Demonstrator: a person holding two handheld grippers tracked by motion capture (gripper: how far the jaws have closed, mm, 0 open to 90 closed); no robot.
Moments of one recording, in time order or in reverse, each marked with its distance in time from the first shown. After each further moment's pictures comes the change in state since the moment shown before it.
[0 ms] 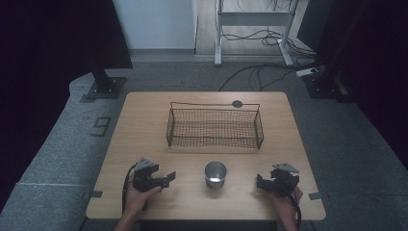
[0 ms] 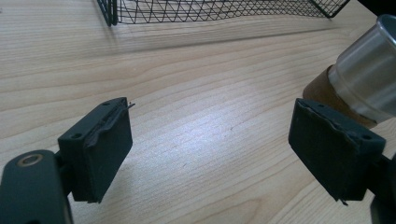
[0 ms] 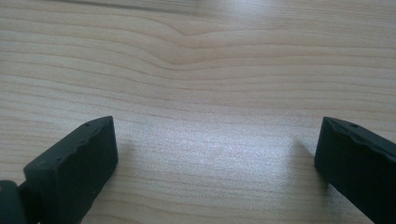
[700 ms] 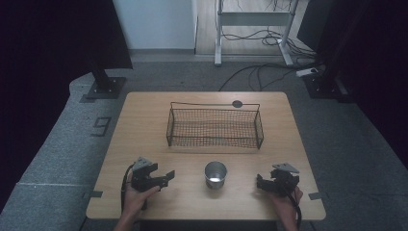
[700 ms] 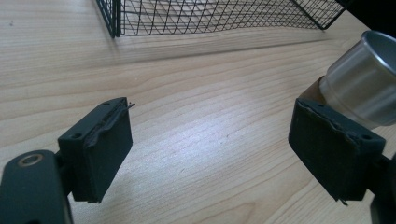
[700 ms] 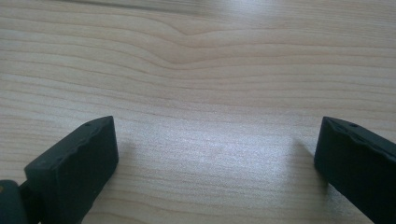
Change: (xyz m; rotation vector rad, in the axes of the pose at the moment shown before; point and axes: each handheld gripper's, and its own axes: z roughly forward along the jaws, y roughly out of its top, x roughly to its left) left arm -0.003 0.004 -0.008 -0.036 -0.007 -0.006; right arm 0.000 0.000 0.000 -0.001 0.001 0.000
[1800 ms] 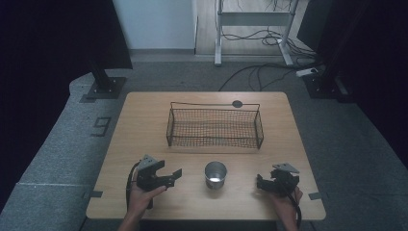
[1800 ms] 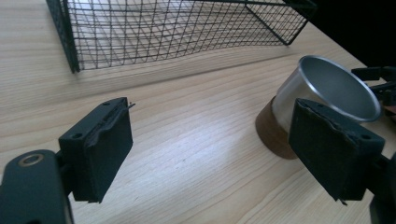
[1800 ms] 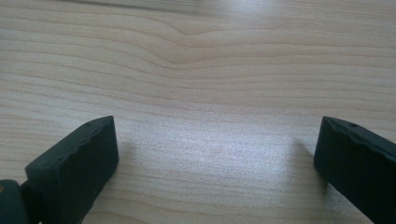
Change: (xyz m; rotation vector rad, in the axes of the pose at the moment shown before) left arm -0.031 0.017 -0.003 -0.034 -0.054 0.048; right arm 0.000 0.000 0.000 -0.001 -0.001 0.001
